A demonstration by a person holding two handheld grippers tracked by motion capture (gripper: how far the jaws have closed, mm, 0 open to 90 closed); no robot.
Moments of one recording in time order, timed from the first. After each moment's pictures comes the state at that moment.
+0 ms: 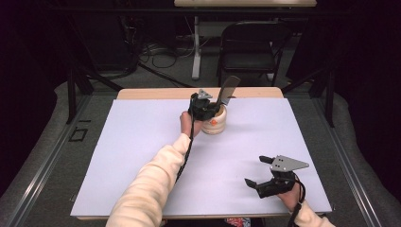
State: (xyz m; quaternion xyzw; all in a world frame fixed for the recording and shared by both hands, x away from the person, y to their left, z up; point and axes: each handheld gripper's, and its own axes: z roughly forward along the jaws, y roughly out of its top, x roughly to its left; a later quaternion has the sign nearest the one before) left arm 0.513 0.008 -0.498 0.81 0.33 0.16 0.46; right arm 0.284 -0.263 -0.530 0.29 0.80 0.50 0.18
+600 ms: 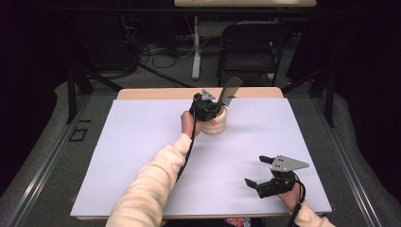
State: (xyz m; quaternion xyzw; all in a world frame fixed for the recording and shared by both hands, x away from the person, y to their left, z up) left arm 0.510 0.002 -0.496 0.82 0.32 0.18 0.44; right arm 0.283 -0.263 -0.530 0.29 0.80 0.50 0.18
